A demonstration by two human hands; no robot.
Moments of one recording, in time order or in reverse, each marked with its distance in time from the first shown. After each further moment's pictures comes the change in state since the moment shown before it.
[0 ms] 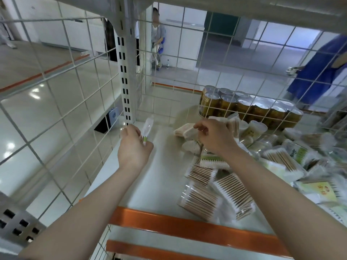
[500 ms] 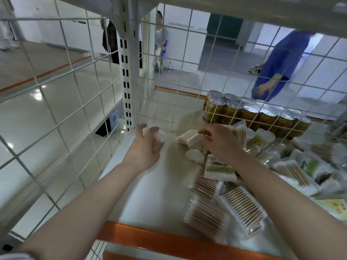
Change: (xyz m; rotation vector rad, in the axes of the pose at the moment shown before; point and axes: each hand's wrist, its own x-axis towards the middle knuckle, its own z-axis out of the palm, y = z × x) left_hand 0.034 -0.012 0.016 0.206 -0.356 0.237; right_hand 0.021 0.010 0.002 -0.141 -0.027 -0.039
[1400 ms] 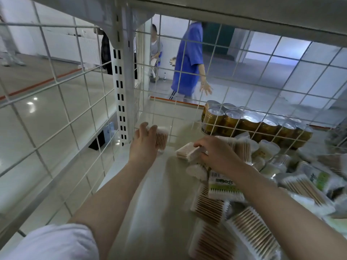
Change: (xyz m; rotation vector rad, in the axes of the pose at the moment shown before) left_hand 0.061 0.006 0.012 0.252 0.141 0.036; right_hand 0.020 0.006 0.013 -0.110 -0.098 -0.053
